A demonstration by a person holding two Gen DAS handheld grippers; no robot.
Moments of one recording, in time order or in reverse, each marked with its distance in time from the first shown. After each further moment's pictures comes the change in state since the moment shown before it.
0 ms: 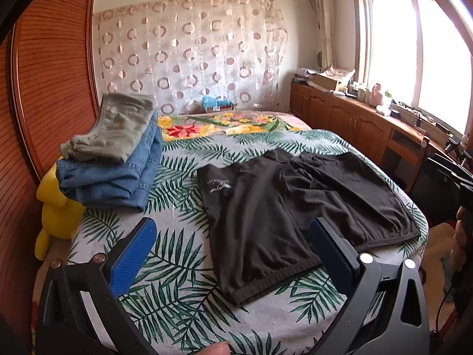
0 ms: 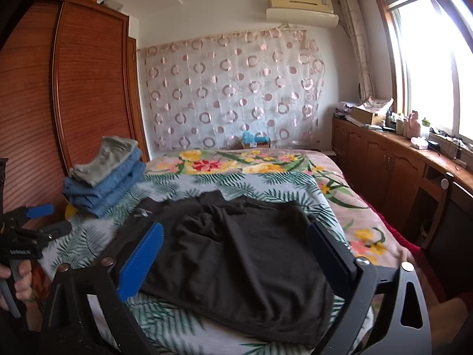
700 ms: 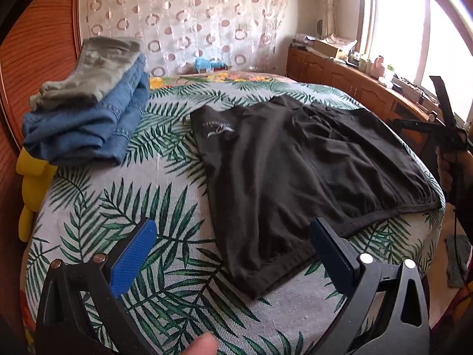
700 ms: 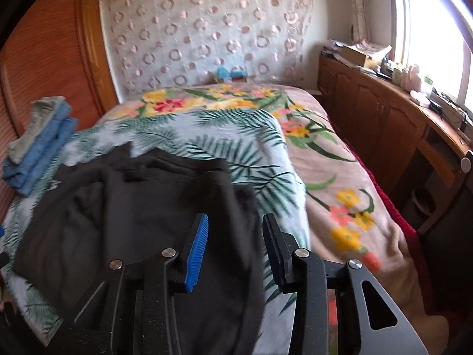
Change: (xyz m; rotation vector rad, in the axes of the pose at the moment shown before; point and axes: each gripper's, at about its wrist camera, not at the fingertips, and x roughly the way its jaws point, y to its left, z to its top) left arm 0.061 0.012 -0.039 -0.001 0.180 -0.043; right arm 0.136 -0.080 0.047 0.037 0.353 -0.096
